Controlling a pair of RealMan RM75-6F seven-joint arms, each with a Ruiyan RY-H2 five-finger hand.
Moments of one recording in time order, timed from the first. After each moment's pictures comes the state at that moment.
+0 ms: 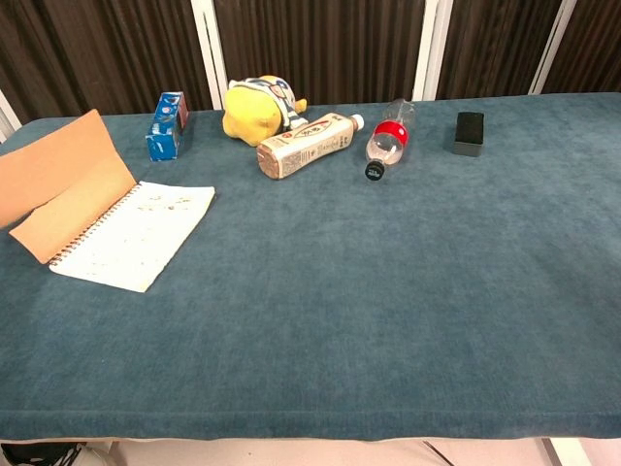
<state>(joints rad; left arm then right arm) -0.52 -1.84 -0.40 -0.67 0.99 1.14 0.33 0.29 -0.94 -0.12 -1.64 -1.62 1.10 0.26</state>
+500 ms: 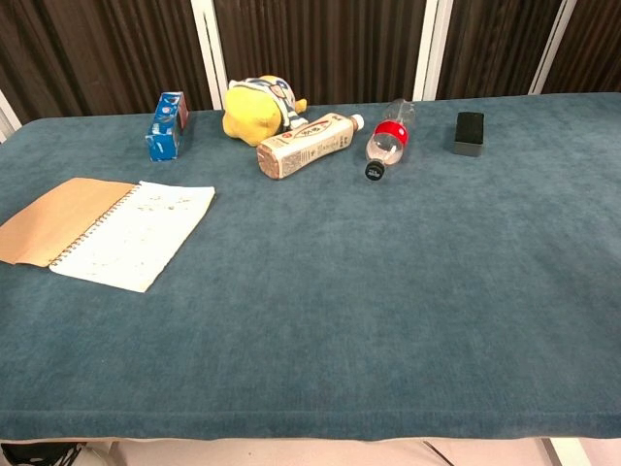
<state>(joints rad) -0.50 -1.80 -0.37 -0.60 1.03 1.16 0.30 0.29 -0.95 -0.11 -1.64 -1.60 1.10 0.25</state>
